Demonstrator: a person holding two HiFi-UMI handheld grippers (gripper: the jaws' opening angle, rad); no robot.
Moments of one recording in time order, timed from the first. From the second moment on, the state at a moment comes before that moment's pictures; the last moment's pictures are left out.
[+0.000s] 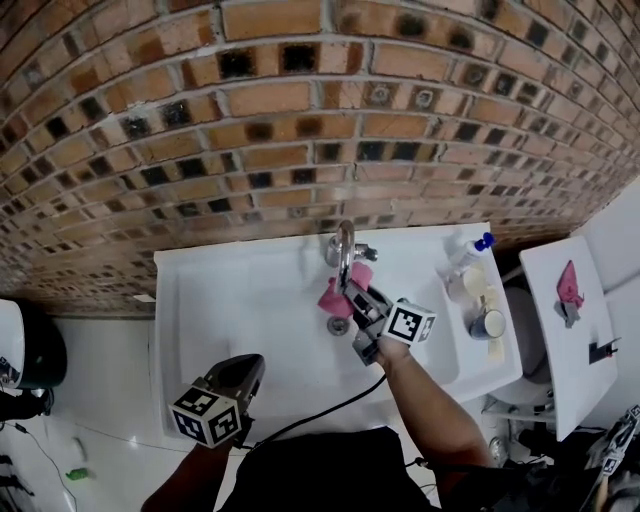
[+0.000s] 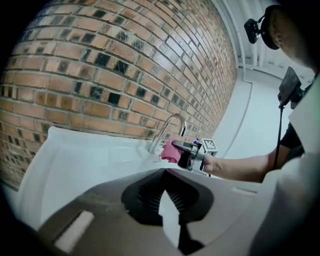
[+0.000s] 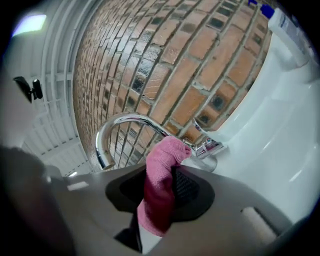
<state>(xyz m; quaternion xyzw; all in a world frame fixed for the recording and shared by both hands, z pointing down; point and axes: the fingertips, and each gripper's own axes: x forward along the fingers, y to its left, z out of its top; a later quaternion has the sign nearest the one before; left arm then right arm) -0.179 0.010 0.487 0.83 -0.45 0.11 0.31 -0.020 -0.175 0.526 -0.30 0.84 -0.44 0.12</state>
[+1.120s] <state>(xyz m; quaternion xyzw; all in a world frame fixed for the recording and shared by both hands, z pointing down) -0.080 0.081 0.434 0.85 -0.45 0.02 0.28 0.081 0.062 0.384 -0.27 0.92 -0.29 0.06</state>
